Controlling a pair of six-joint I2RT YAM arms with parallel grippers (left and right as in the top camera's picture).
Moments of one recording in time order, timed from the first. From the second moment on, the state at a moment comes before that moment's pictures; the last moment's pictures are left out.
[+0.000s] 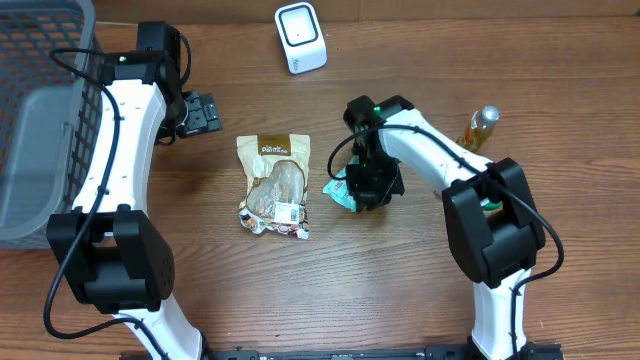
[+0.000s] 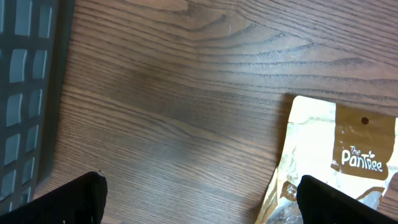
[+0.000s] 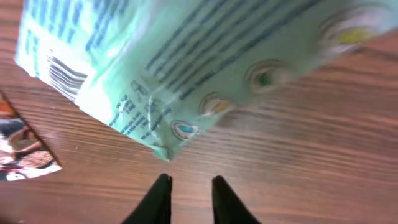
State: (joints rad) left arm 0.02 1.93 1.76 -1.20 -0.12 -0.29; right arm 0.46 2.13 1.60 -1.23 -0.25 0.38
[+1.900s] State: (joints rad) left arm 0.02 1.93 1.76 -1.20 -0.12 -0.29; right arm 0.20 1.88 1.35 -0.74 -0.80 0.17
